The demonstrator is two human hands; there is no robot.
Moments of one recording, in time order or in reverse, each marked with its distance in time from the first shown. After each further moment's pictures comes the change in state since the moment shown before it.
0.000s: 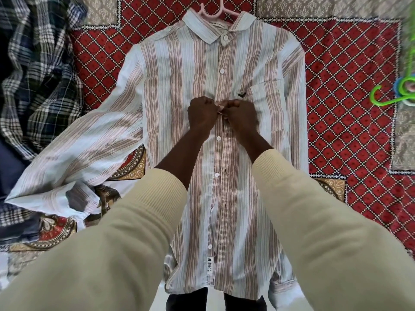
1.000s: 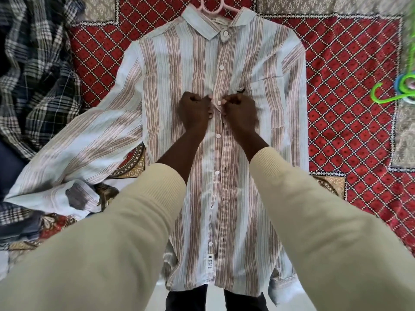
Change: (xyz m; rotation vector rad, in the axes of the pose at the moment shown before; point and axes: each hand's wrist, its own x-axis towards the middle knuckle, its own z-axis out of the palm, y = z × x) left_hand -0.004 -0.003 -0.008 -0.255 0.182 0.042; right_hand 0.007 0.003 0.004 -0.257 0.177 -0.092
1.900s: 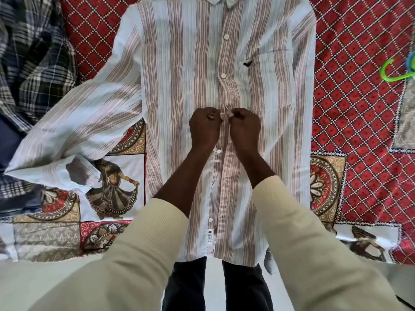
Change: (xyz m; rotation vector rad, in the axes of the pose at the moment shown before) left_hand -0.077 -0.048 -0.030 0.376 -0.134 0.157; right_hand -0.085 0.035 -0.022 -0.190 0.053 0.011
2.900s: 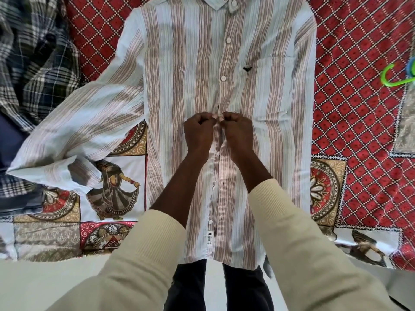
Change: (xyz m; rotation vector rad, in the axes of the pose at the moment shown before) left_hand -0.006 0.002 -0.013 -0.348 0.017 -0.306; right_hand -0.014 -0.013 0.005 0.335 -0.219 0.182
